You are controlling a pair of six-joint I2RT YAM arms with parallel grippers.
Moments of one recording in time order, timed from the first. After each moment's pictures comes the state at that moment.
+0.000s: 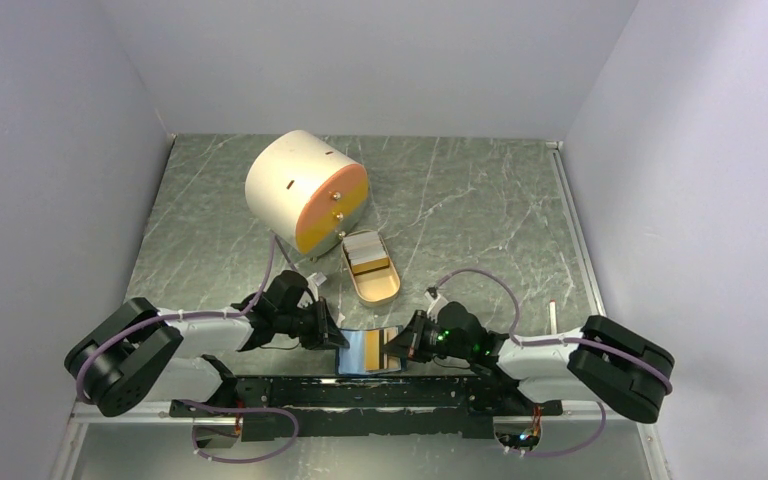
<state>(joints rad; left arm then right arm) -0.73 1.30 0.26 0.22 0.48 -1.01 0.98 1.17 0.05 0.63 -0.19 1.23</state>
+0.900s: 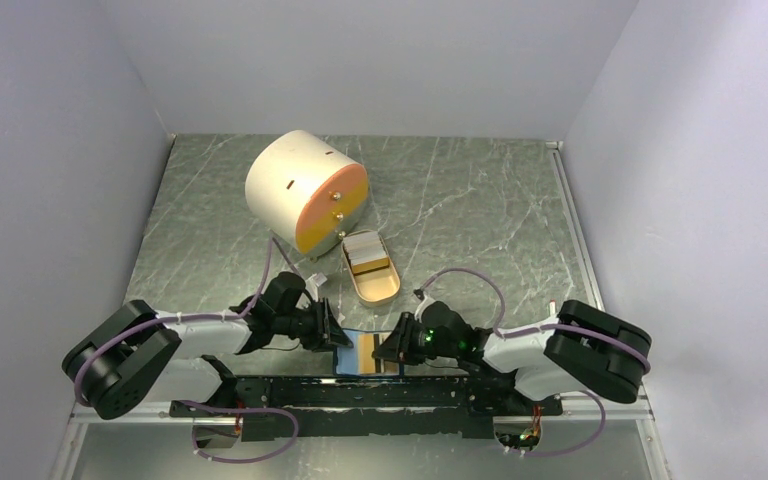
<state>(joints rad) -0.73 1.28 0.24 0.29 0.52 -1.05 1.03 1.33 0.12 0.64 -0.18 1.22</state>
